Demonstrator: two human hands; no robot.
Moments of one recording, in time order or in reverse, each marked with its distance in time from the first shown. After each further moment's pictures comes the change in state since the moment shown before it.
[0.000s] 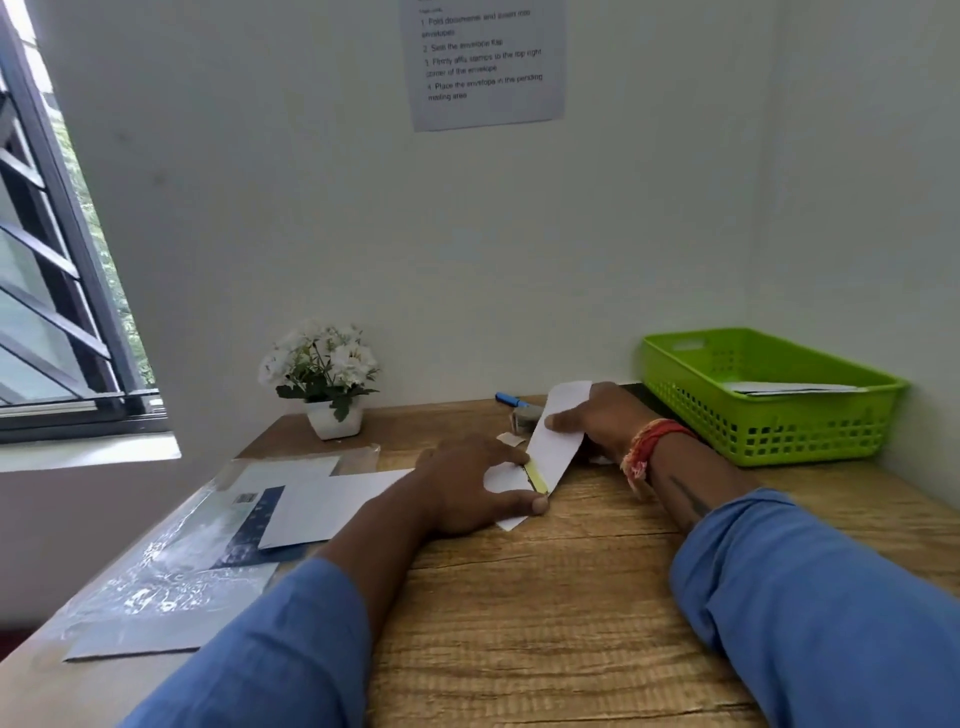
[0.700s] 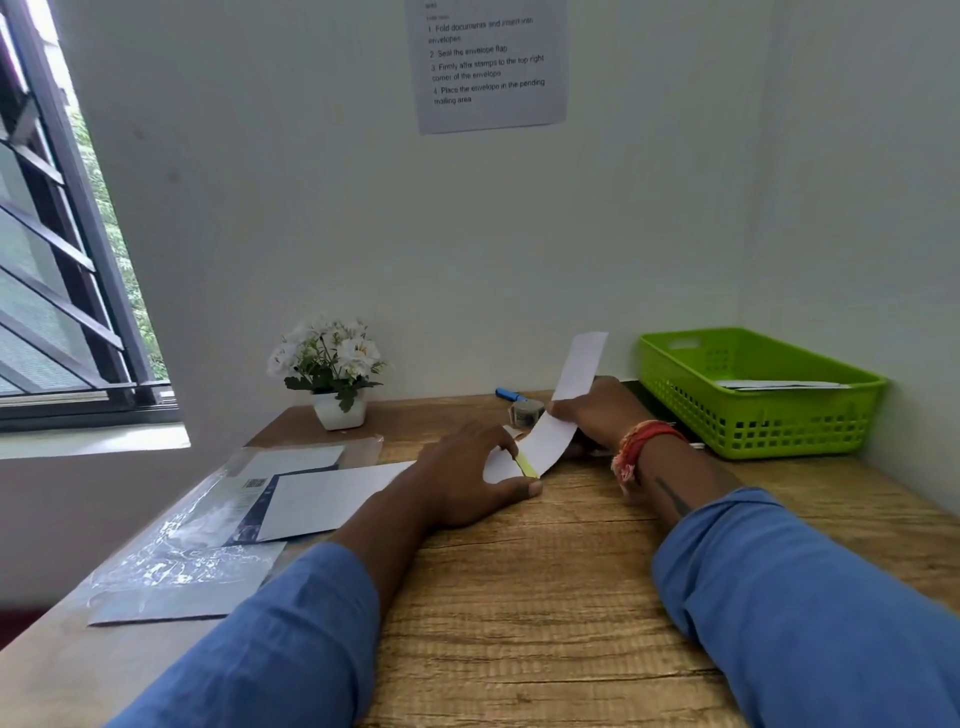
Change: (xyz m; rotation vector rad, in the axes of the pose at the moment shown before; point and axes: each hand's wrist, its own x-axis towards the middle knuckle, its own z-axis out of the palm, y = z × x) left_hand -0.013 0.010 0.000 -0.011 0.093 0.031; right_hand -0.026 -0.011 0.000 -0.092 0.099 -0.090
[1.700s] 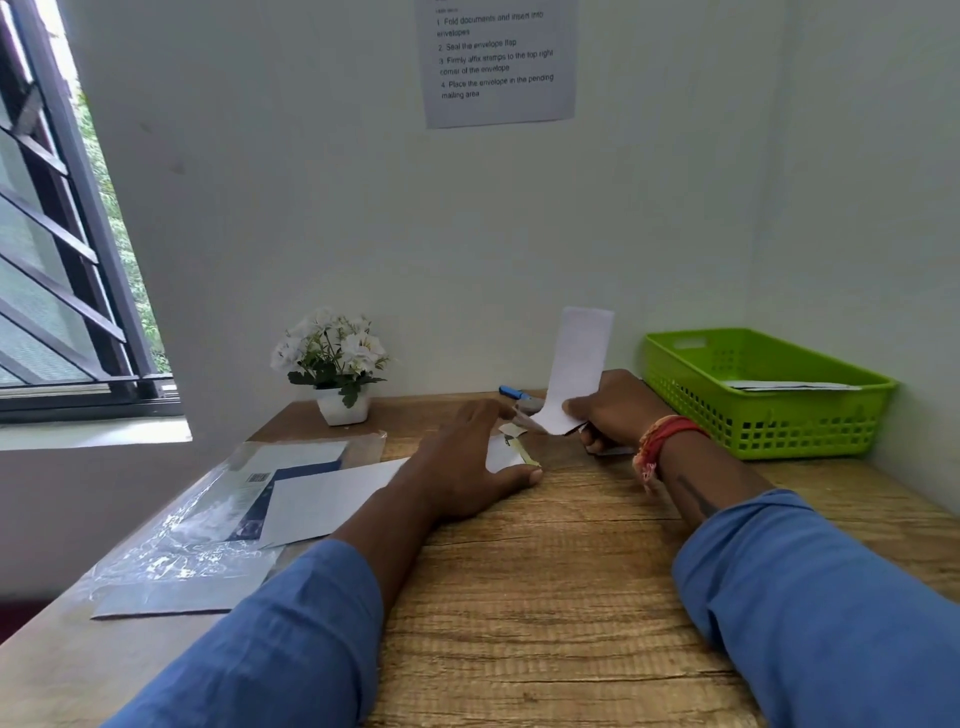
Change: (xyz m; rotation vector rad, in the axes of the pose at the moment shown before) left_hand -0.001 -0.003 -0.001 -0.084 0.165 0.066; right_hand -0.008 -0.004 -0.013 0.019 -0.072 0.009
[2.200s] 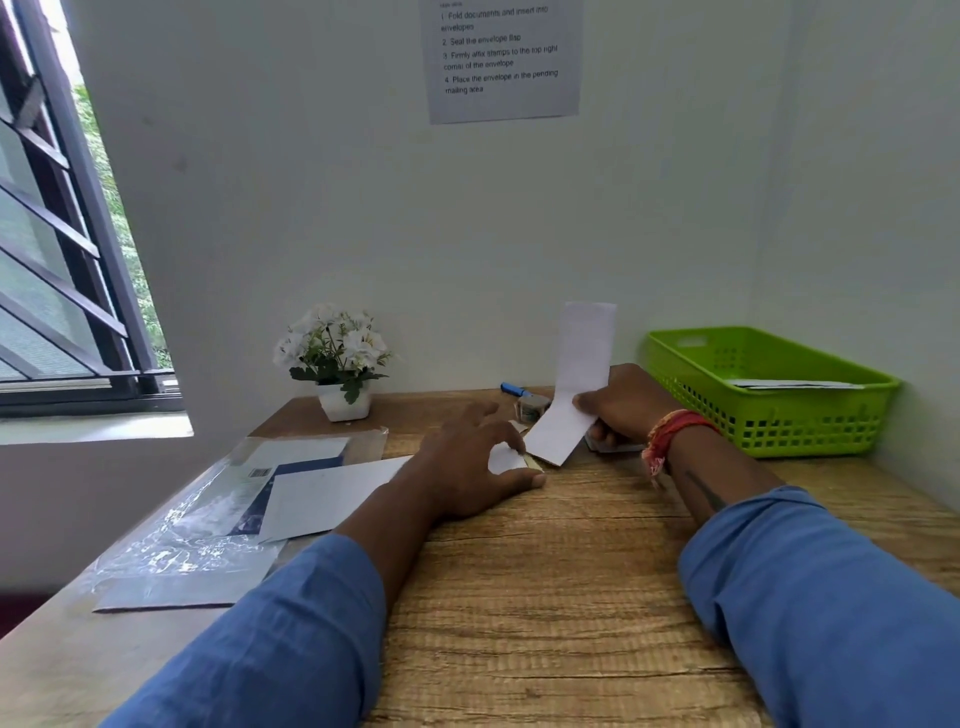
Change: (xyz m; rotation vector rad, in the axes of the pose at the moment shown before) left_hand 0.002 -0.001 0.001 0.148 -0.111 -0.025; right_hand 0.005 0.004 -0.007 -0.062 0.022 -0.024
